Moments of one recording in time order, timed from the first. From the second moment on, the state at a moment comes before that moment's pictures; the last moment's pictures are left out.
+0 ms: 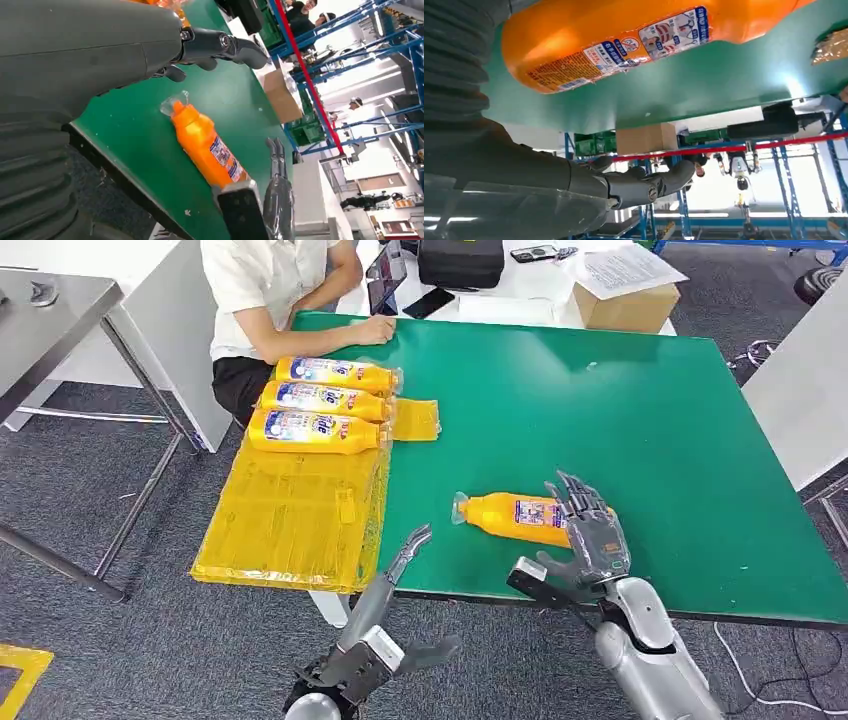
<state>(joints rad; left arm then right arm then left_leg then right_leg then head) -0.03 -0.18 -0.61 -1.35 -0.14 0.30 -0.36 -0.28 -0.24 0.35 -1.10 0.99 -0.50 -0.29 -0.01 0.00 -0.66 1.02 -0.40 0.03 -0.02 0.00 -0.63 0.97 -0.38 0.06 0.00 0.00</state>
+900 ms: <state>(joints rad) -0.04 -0.18 -0.63 -1.34 -0.11 0.27 -0.35 -0.46 -0.24 0.37 -0.82 1.04 -0.36 -0.18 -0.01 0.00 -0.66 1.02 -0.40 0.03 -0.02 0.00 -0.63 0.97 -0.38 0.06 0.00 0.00</state>
